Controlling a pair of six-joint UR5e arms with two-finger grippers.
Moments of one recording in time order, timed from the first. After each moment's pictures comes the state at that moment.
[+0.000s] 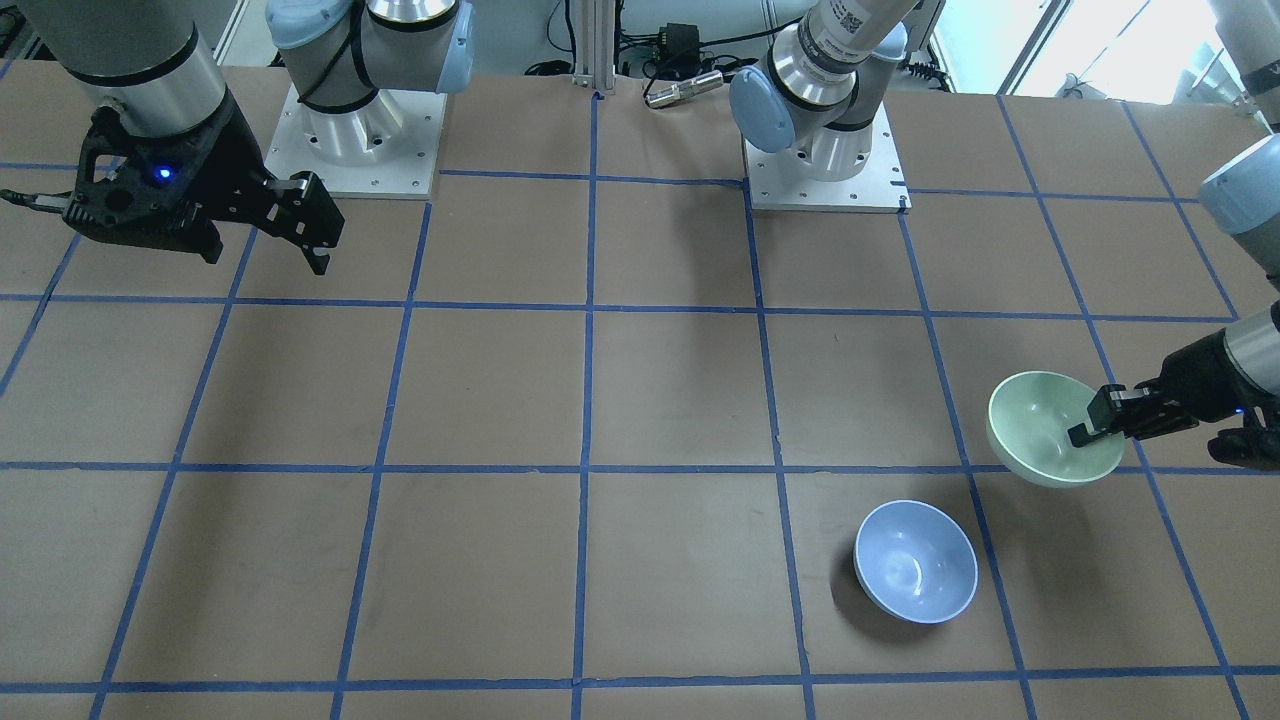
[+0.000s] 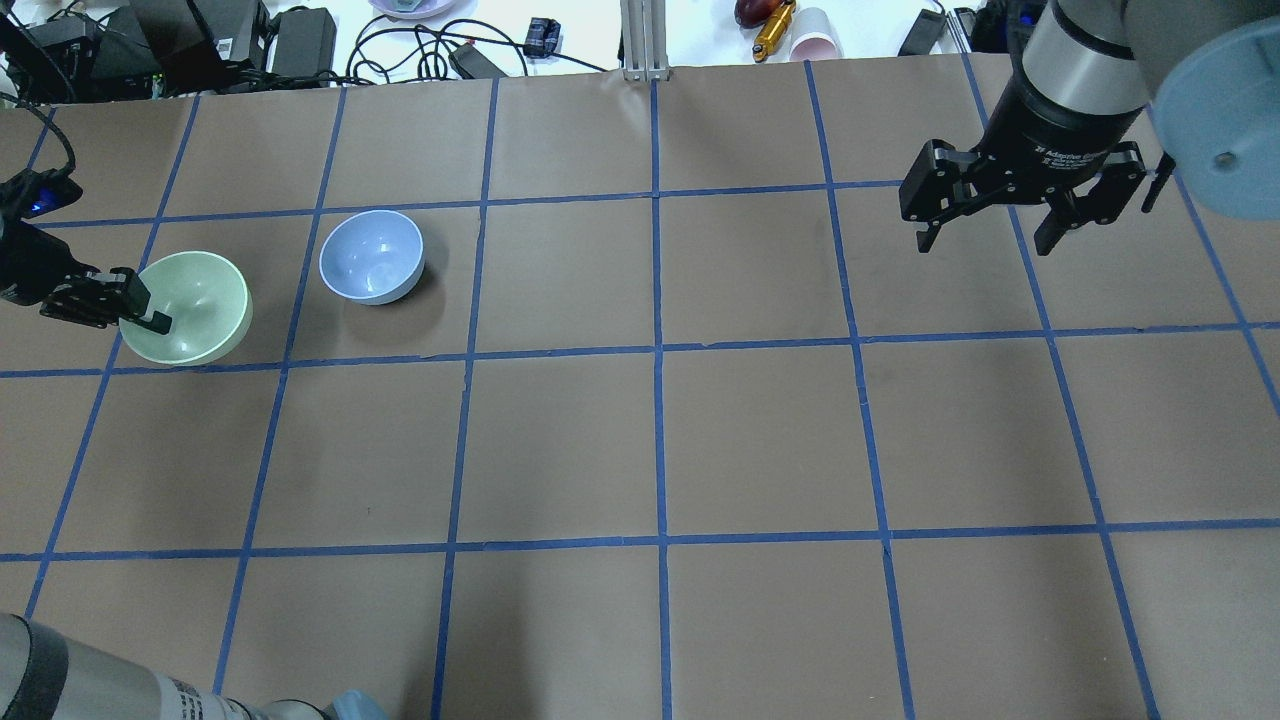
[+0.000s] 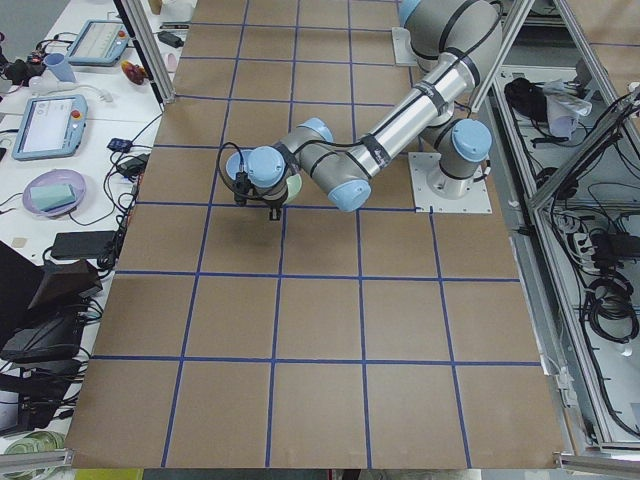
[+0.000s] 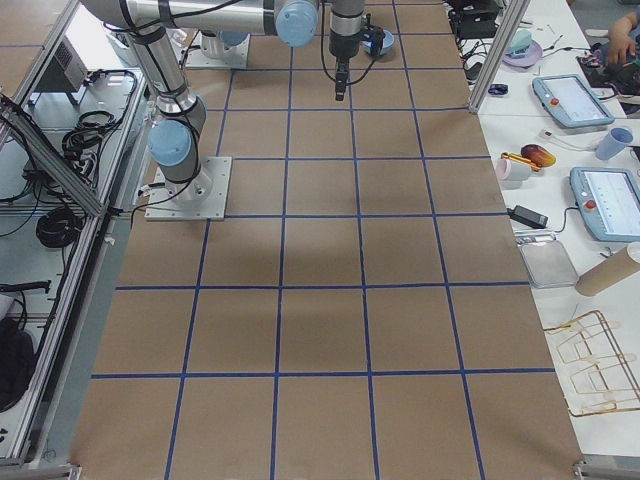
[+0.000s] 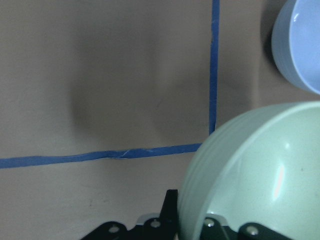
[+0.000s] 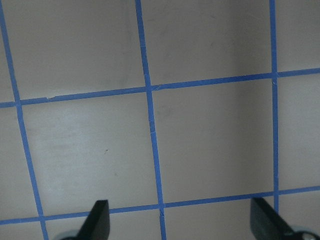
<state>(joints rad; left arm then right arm) -0.94 -1.93 -1.63 -1.34 1.31 0.67 1.52 -1.59 1.63 -1.60 -1.59 0.04</state>
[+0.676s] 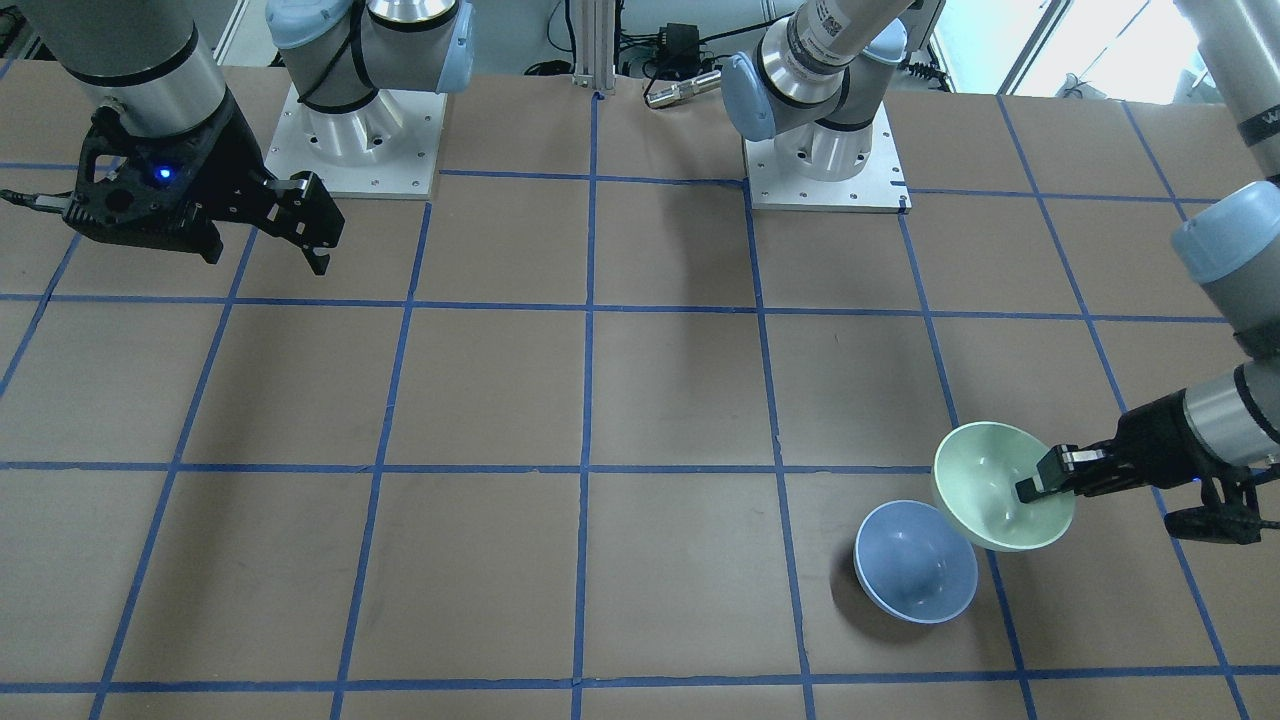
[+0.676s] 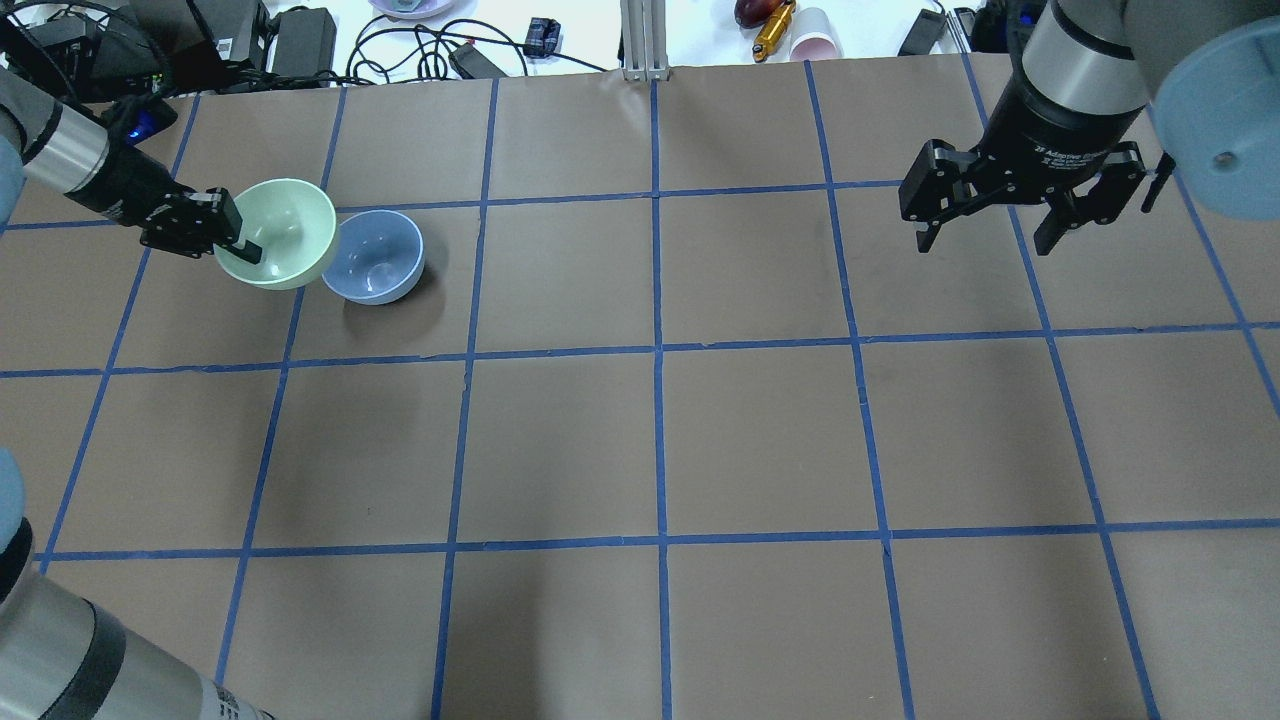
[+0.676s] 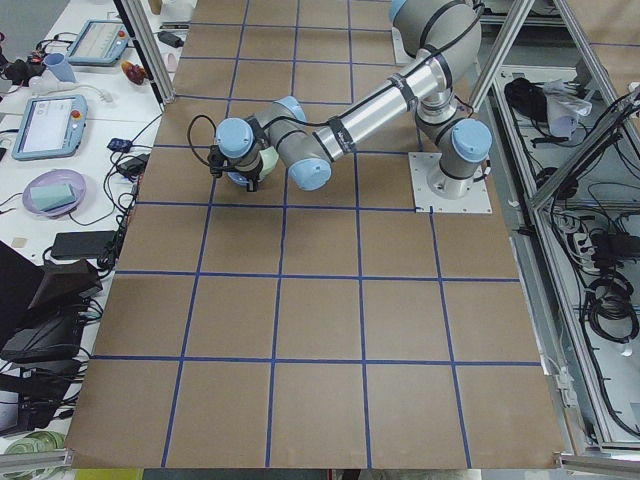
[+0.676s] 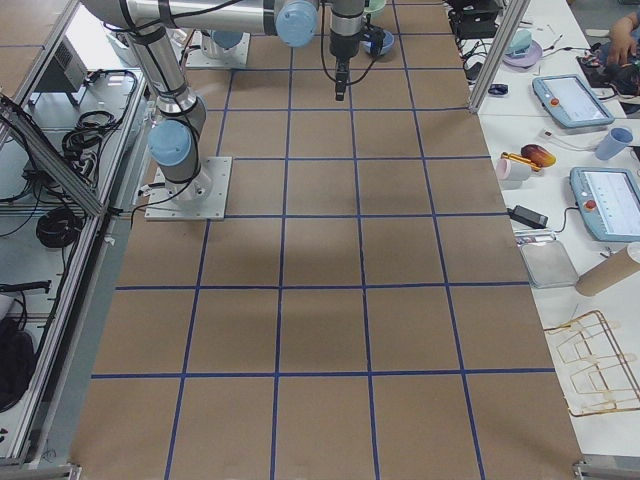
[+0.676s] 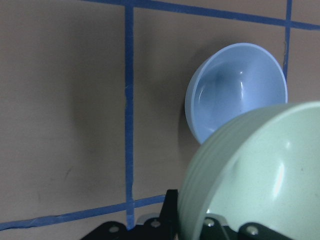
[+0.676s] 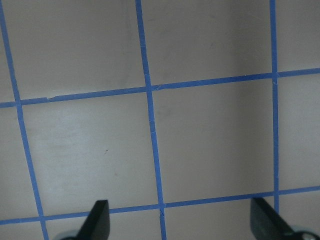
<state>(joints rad) -1.09 -2.03 -1.50 -1.37 1.23 0.47 1.52 -1.59 1.63 -1.60 -1.59 0.04</state>
